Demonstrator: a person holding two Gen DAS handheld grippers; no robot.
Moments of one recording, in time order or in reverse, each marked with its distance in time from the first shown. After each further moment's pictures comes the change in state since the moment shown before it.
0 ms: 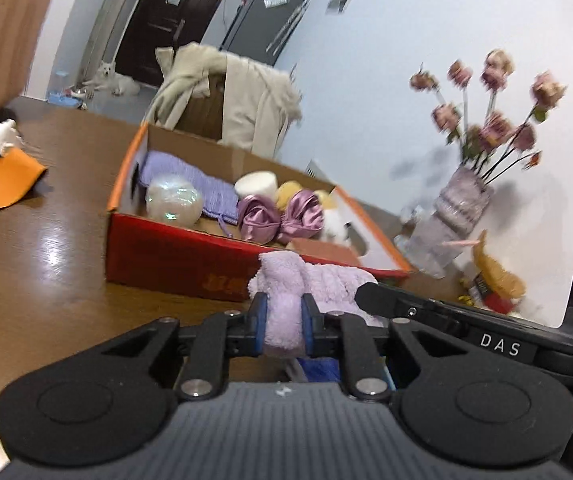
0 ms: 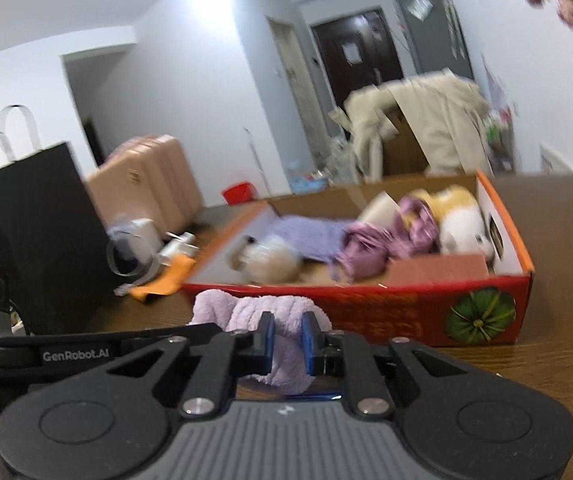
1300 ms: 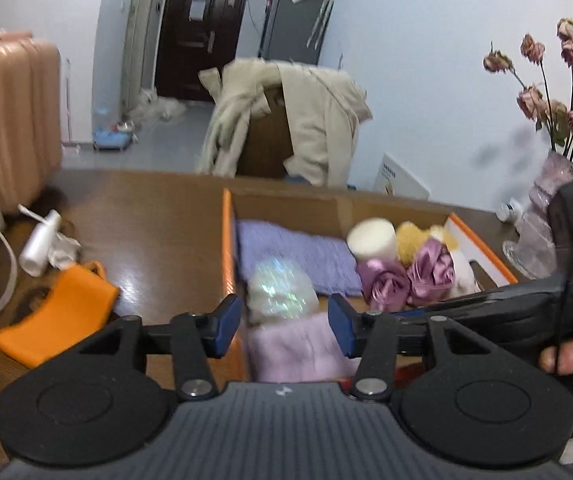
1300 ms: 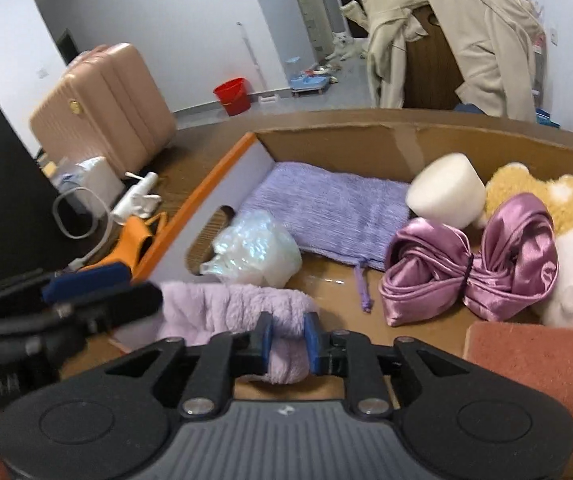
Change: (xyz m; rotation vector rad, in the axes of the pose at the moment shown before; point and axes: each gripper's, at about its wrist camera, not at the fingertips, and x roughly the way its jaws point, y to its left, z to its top) left arm 0.064 0.051 0.100 0.171 0.023 0.256; right arm 0.187 -0.021 0.083 0.029 0.362 0.004
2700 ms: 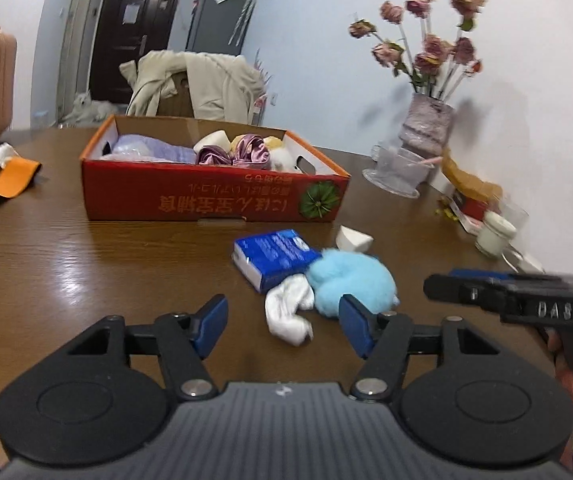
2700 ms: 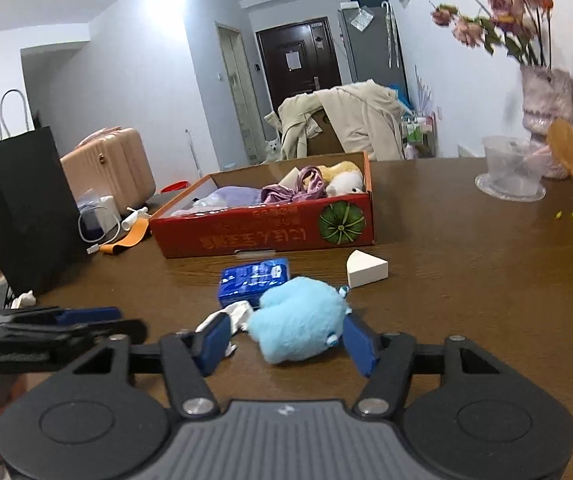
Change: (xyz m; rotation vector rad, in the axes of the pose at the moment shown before) left arm -0.122 -0.120 -0.163 0.051 0.010 -0.212; right arm -0.234 -0.008 -0.259 0.064 -0.346 -0.213
